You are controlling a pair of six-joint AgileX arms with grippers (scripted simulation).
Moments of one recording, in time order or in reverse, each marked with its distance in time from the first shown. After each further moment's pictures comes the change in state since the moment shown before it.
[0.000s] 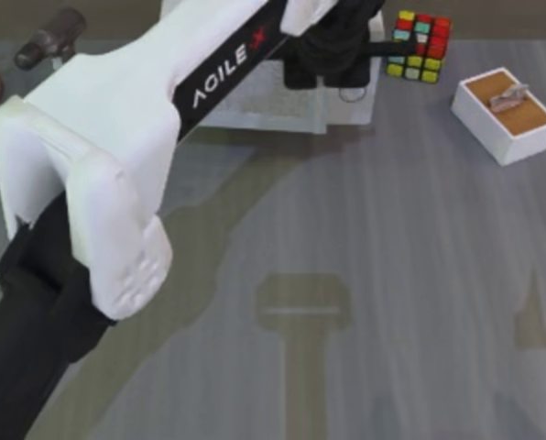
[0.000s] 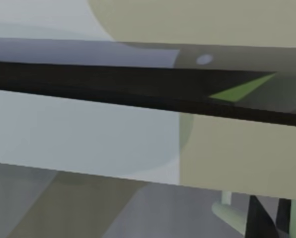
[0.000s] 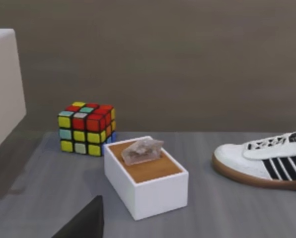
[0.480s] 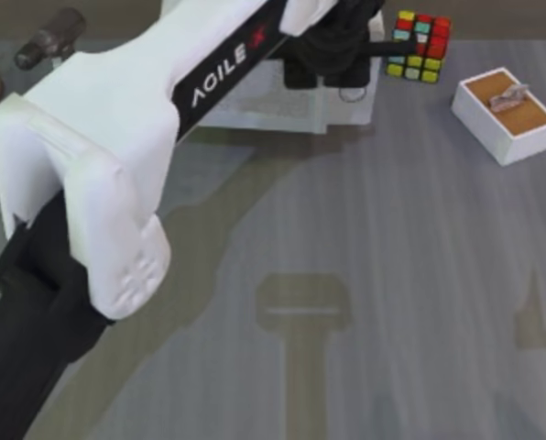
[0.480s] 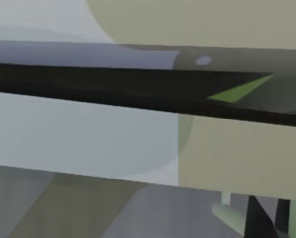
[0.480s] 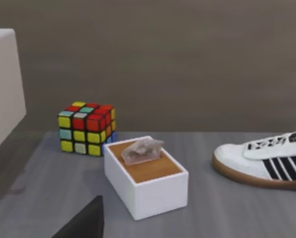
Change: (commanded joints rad) left arm -0.008 -0.008 -0.016 0.014 0.004 0.003; right arm 0.000 0.000 0.000 0.000 0.000 0.000
